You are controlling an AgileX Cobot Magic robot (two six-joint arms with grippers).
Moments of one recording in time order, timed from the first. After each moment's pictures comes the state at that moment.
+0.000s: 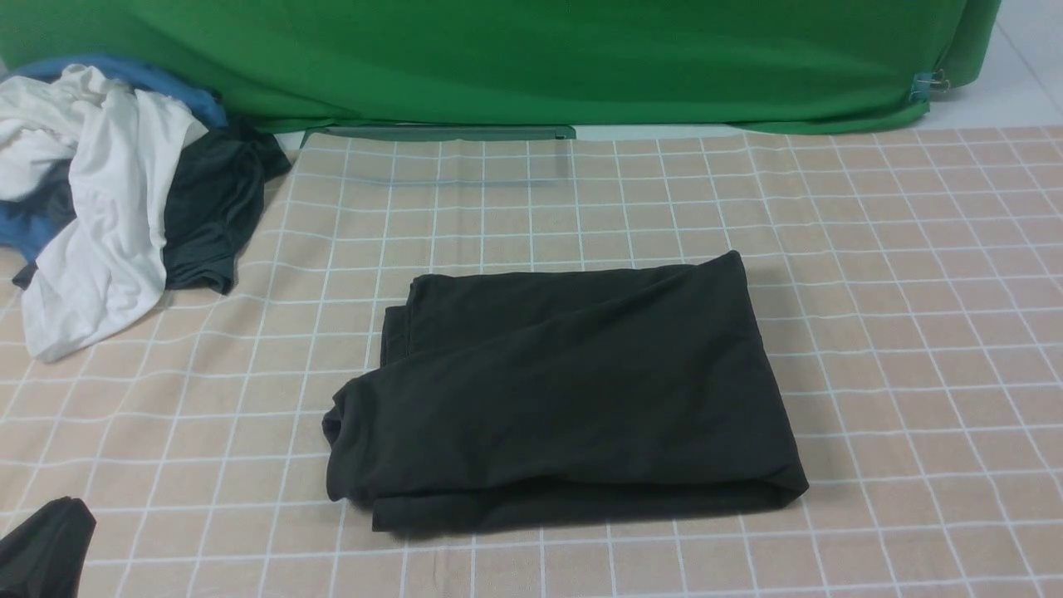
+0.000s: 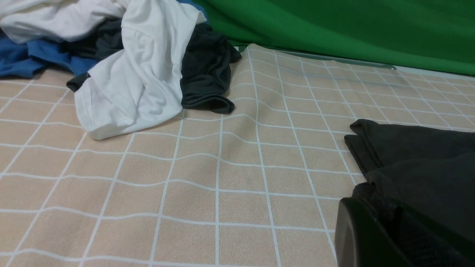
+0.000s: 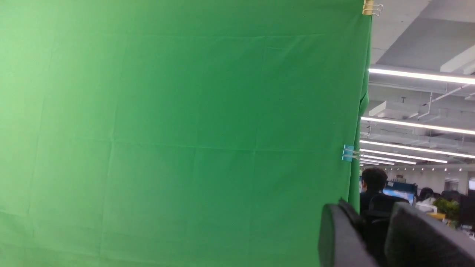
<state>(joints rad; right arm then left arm) 0.15 0.09 -0.39 0.09 -0.07 -0.18 -0.01 0.00 0.01 -0.09 0.24 0.03</state>
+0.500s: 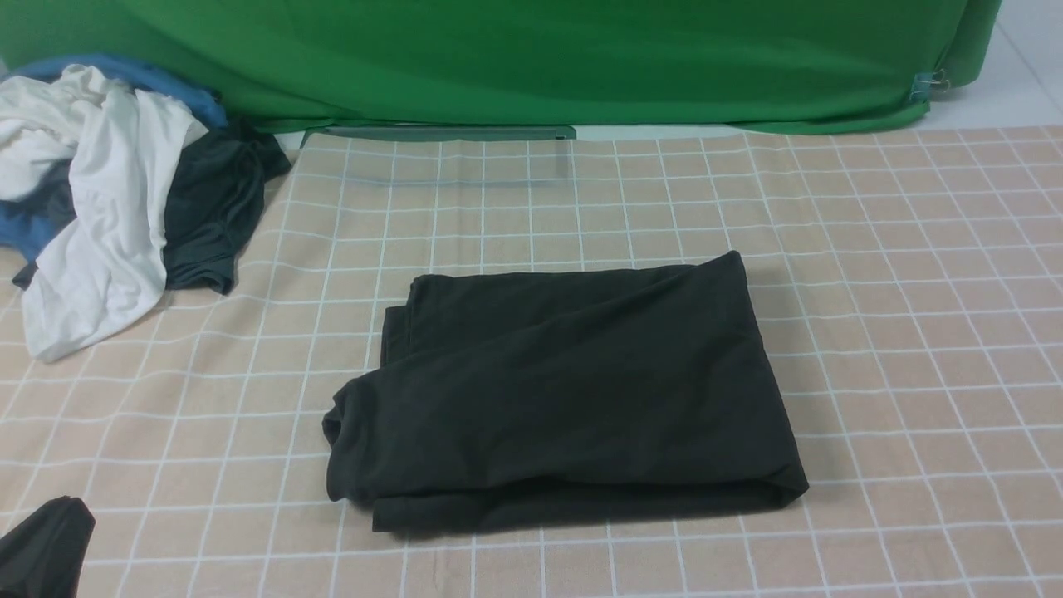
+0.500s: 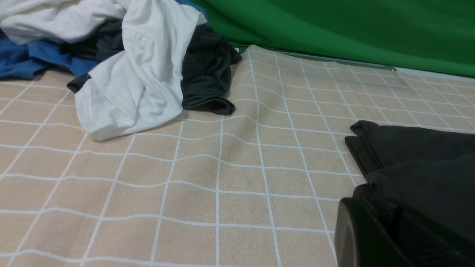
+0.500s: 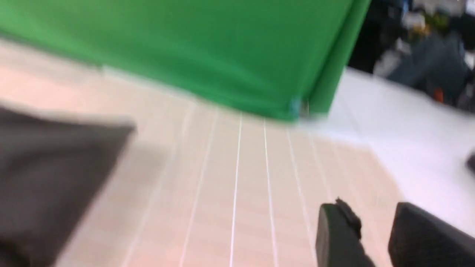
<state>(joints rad) -0.04 0.01 -0.04 0.07 0.27 -0.28 -0.01 0.00 0.01 -0.09 0.23 0.03</state>
